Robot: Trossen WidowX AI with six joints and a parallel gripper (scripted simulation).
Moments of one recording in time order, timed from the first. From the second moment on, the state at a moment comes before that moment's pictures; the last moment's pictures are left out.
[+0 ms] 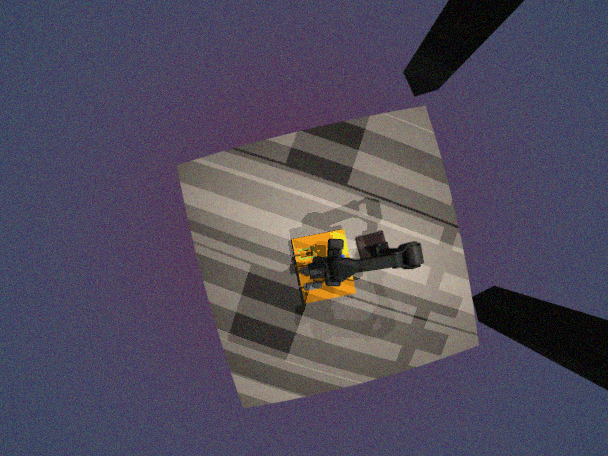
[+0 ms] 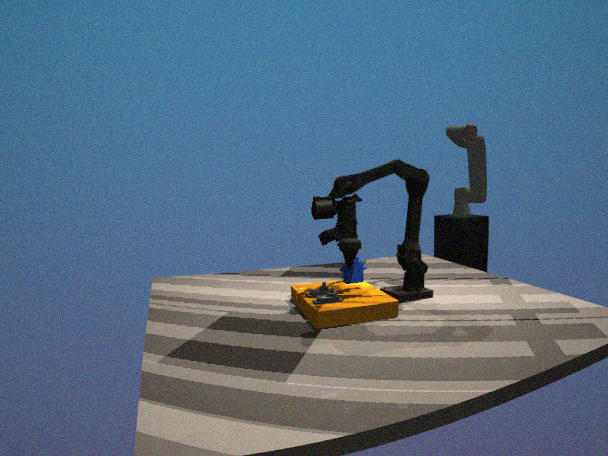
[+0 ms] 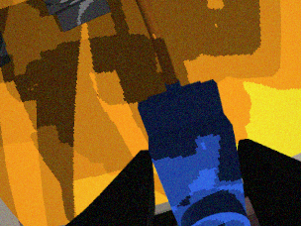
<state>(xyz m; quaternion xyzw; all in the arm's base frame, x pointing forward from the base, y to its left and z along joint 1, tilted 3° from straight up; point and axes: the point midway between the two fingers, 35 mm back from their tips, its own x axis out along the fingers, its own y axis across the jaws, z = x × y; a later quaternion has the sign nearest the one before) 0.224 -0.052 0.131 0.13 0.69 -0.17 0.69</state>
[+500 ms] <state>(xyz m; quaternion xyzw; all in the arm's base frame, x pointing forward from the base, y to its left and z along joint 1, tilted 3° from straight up) 0.222 -0.054 0.137 0.13 0.69 -0.17 0.69</state>
